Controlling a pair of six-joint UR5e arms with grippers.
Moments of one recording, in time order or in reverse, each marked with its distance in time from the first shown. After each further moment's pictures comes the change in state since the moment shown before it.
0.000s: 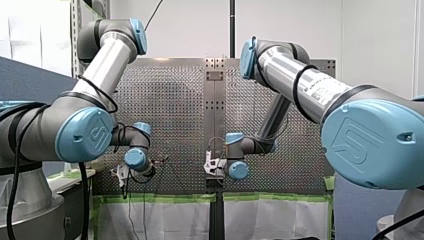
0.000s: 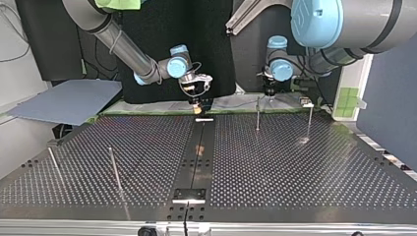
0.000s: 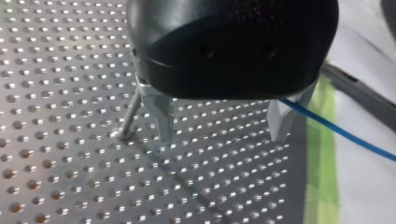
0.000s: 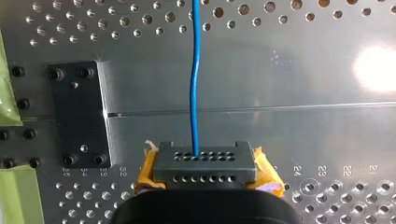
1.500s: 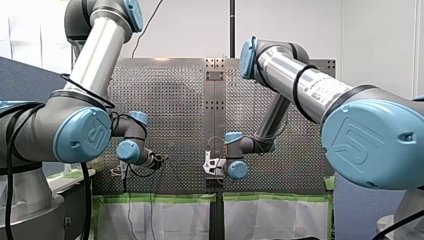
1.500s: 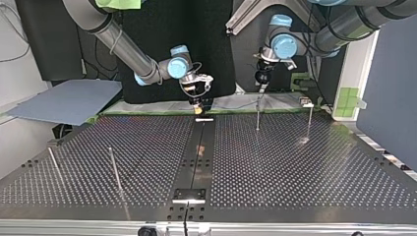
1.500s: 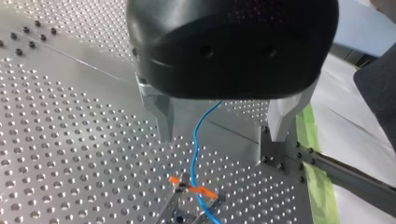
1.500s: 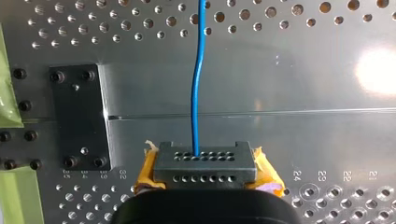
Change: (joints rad) left arm -0.041 0.198 -0.224 0.112 0.153 0.058; right arm 0.003 0.000 -0.009 0.017 0.000 -0.006
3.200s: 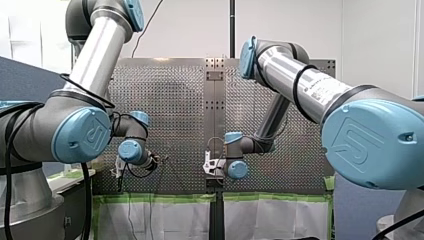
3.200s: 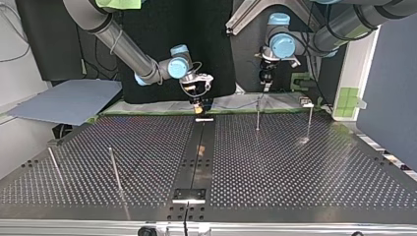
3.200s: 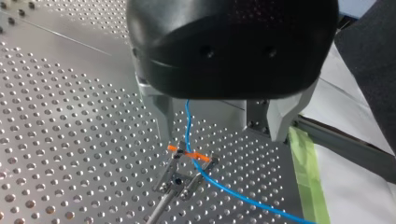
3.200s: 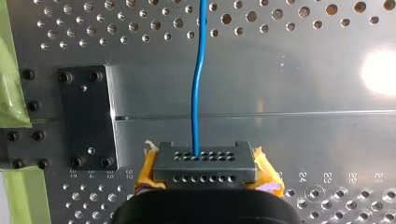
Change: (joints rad) left arm -0.013 0.001 0.000 -0.026 -0.123 0.068; right arm 0.001 0.000 0.000 0.013 -0.003 0.000
